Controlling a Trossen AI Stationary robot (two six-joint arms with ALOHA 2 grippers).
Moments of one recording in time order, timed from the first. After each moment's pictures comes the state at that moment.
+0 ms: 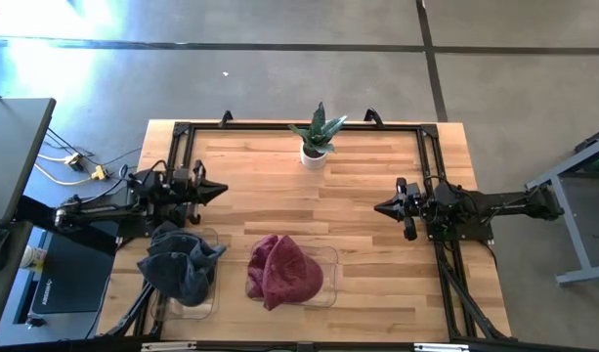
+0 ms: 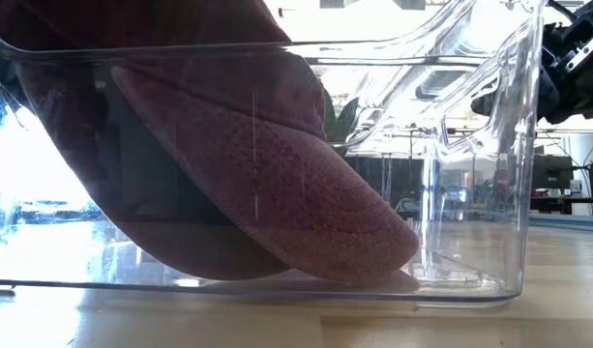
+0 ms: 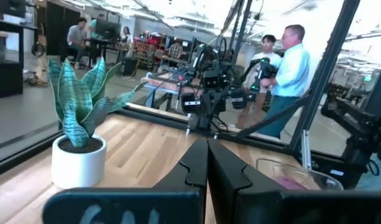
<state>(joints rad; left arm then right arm) 0.12 0.02 0.15 0.01 0.01 -0.21 0.03 0.16 0.01 0.03 0.03 0.36</state>
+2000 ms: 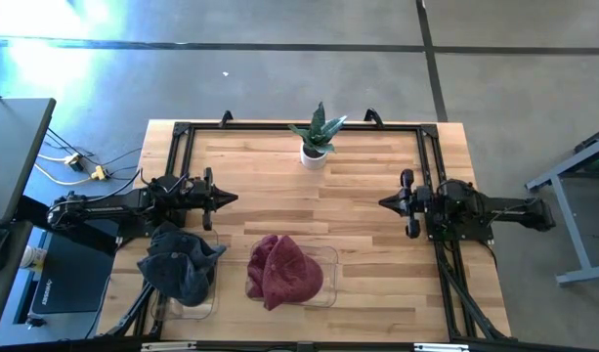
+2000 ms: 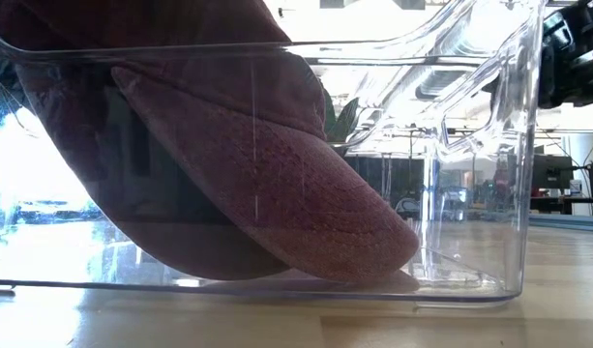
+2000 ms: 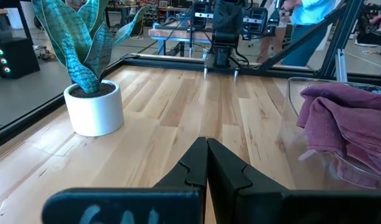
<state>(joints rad) 0.12 0.13 0.01 0.01 0.01 -0.04 -0.06 0.00 0.01 0.03 -0.06 -0.03</state>
